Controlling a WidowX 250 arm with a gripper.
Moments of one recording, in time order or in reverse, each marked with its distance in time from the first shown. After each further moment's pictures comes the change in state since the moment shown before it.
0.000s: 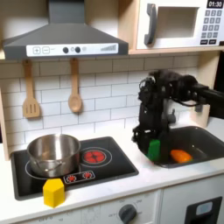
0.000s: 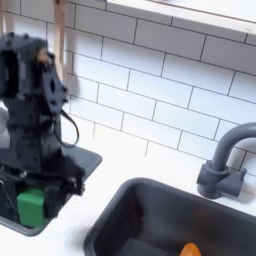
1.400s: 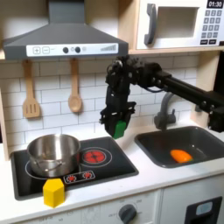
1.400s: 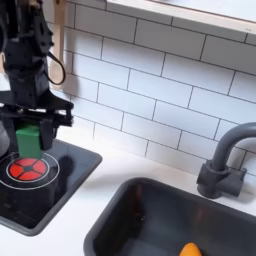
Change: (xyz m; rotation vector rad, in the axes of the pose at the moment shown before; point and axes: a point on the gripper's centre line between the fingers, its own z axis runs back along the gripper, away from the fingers) arm 0.077 0.043 0.016 0.030 -0.096 0.134
